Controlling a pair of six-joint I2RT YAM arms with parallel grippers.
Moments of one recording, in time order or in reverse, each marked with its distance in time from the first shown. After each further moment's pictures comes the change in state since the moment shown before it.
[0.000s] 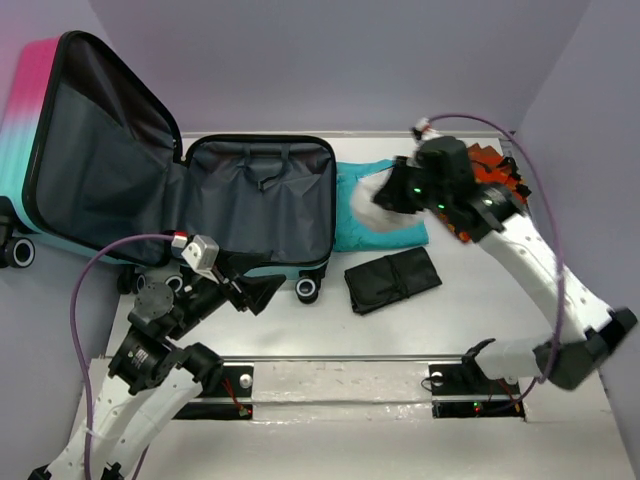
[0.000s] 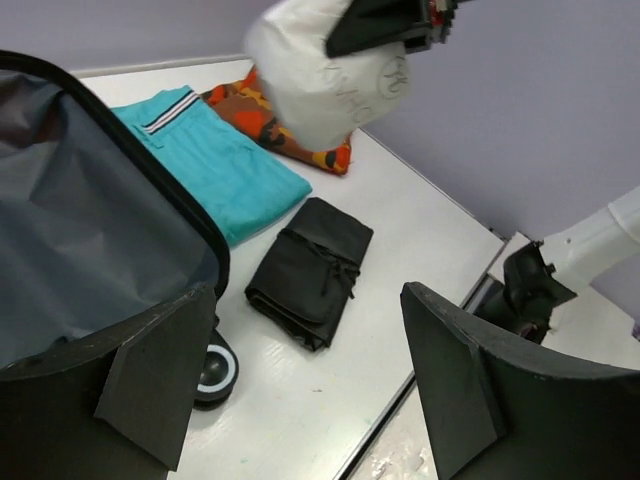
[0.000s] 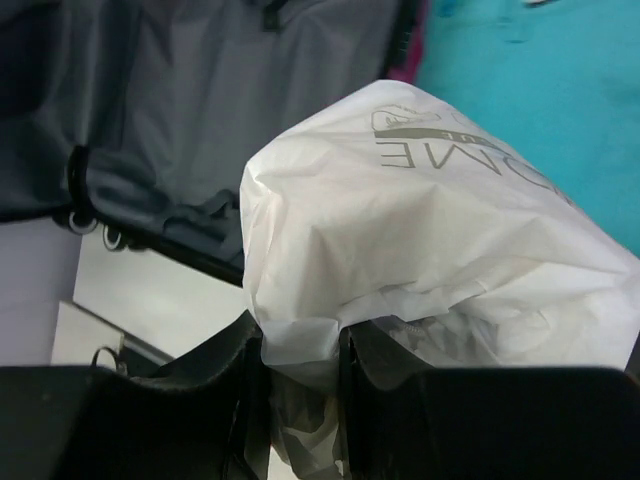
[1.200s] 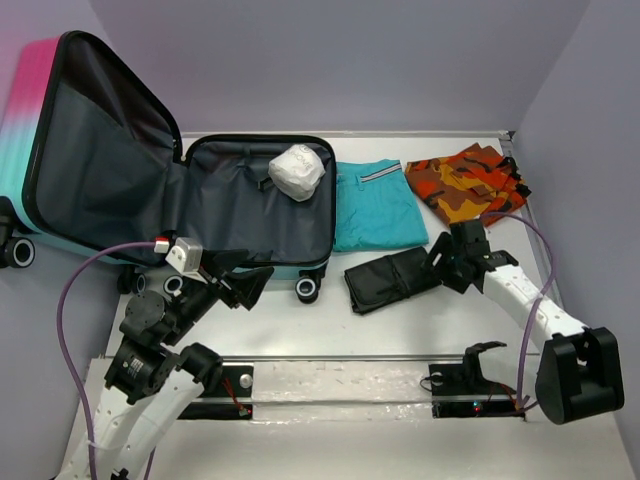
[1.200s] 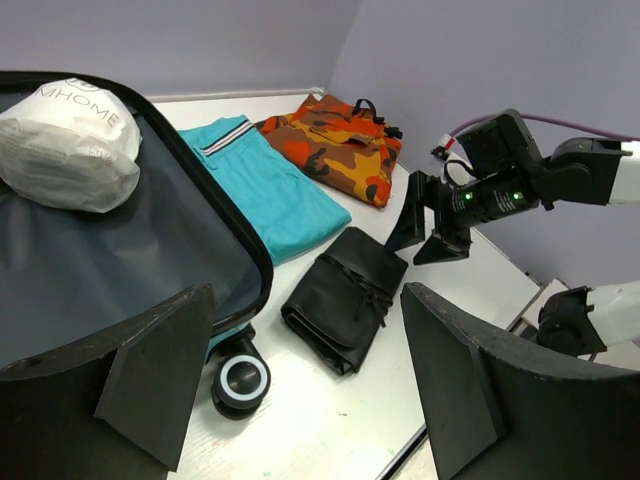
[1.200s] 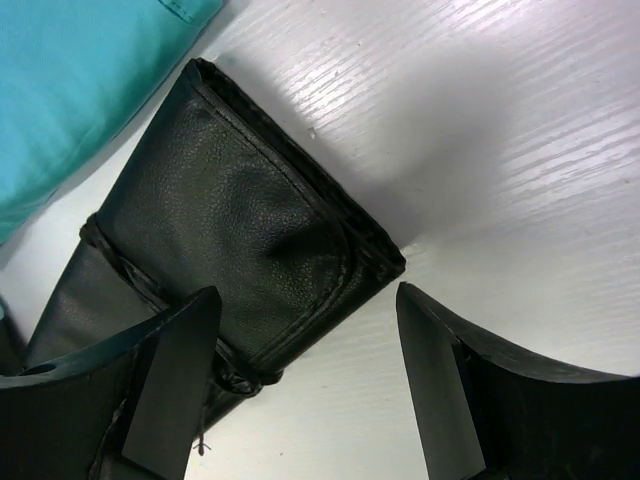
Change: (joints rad) left arm 0.065 -0.061 0.002 -0.027 -0.085 -0.010; right arm -0.286 -0.123 -0.815 0.287 0.057 0.193
